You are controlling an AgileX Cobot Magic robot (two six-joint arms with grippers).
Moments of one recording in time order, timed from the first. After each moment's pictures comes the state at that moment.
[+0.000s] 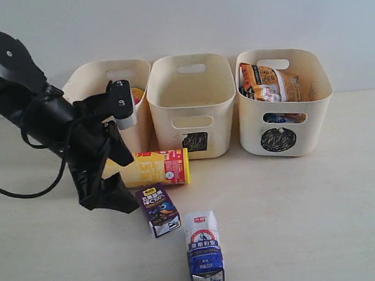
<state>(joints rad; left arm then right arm) -0.38 1.77 -1.21 -0.52 0.84 1.34 0.05 0.01 0.00 -0.01 0.33 -0.02</state>
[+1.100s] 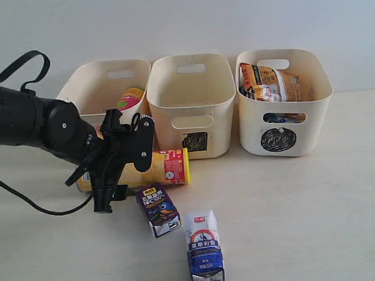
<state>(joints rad) -0.45 1.94 -1.14 -0.07 0.26 1.34 0.05 0.01 0.00 -0.01 0.33 -0.02</state>
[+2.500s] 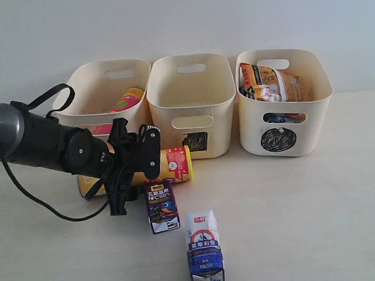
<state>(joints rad) -0.45 2.07 -1.14 -0.06 0.03 1.30 0.05 0.01 0.00 -0.01 0.33 -0.02</state>
